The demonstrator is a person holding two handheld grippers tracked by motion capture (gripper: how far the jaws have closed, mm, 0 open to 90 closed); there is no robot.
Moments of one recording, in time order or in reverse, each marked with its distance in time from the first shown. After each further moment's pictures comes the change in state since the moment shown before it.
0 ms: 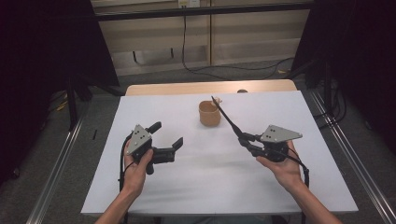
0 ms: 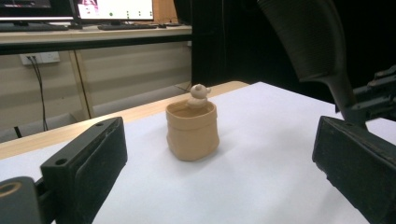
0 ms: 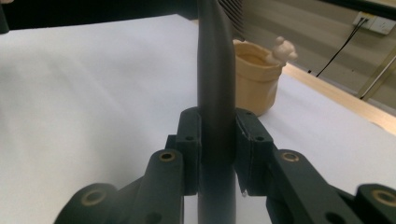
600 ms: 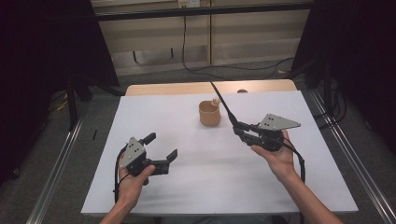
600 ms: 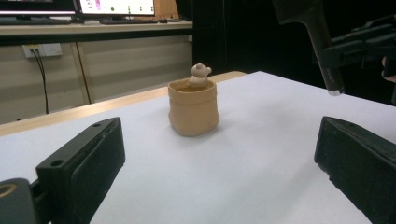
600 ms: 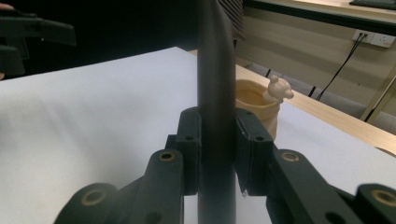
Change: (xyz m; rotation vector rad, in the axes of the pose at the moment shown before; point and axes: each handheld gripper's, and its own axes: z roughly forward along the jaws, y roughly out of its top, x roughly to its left) left arm -0.001 -0.027 -0.026 0.009 0.012 0.006; right arm -0.010 0.022 0.015 -0.093 0.022 0.069
